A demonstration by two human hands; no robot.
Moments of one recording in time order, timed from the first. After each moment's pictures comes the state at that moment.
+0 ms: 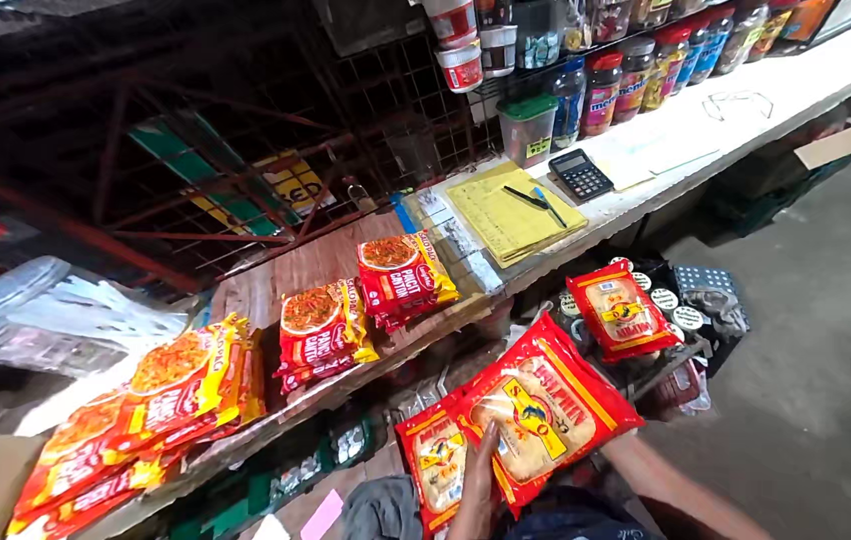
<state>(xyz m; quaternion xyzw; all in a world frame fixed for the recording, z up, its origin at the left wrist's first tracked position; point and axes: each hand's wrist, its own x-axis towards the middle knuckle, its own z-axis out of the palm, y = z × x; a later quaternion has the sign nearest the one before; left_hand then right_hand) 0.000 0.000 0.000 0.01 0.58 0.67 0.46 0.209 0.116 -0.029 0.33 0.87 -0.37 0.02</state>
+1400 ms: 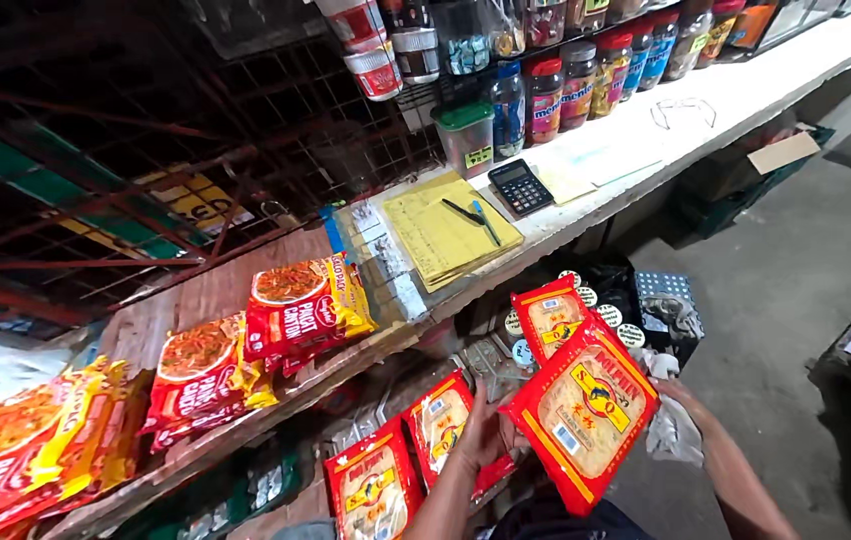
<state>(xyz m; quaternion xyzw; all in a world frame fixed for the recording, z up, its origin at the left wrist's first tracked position) 0.039 0.142 -0.042 0.17 0.33 0.53 0.76 0.360 0.285 -0.054 0.49 0.40 -0.69 -0.35</state>
